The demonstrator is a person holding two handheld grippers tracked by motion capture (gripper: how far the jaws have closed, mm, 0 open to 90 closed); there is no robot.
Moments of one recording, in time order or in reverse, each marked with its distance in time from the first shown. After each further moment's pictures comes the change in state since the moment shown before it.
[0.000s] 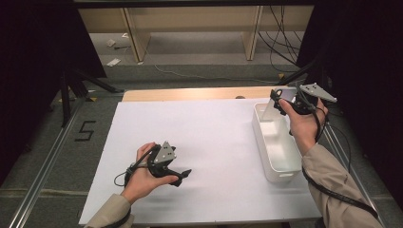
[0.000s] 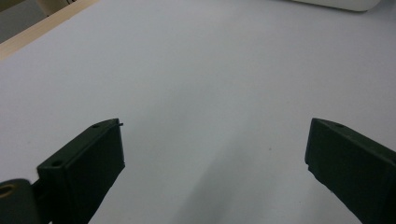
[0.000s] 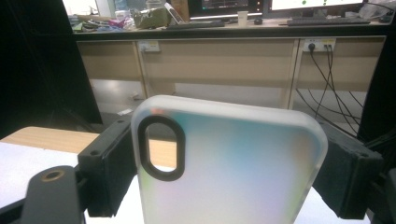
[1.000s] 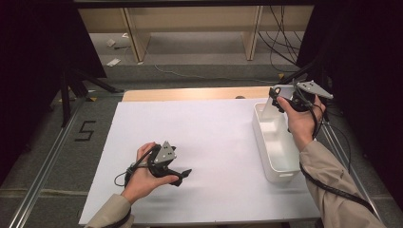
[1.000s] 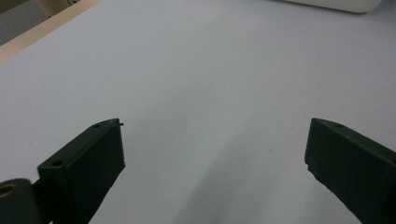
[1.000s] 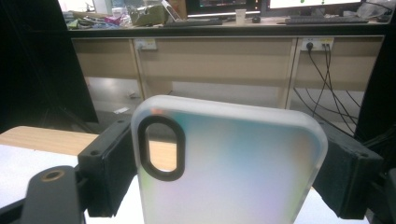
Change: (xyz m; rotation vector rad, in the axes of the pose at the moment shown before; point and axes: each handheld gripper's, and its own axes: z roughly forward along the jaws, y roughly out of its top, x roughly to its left) left arm -0.001 0.000 0.000 -0.007 0.000 -0.003; right arm -0.002 0.001 0.013 0.007 -0.011 -0.009
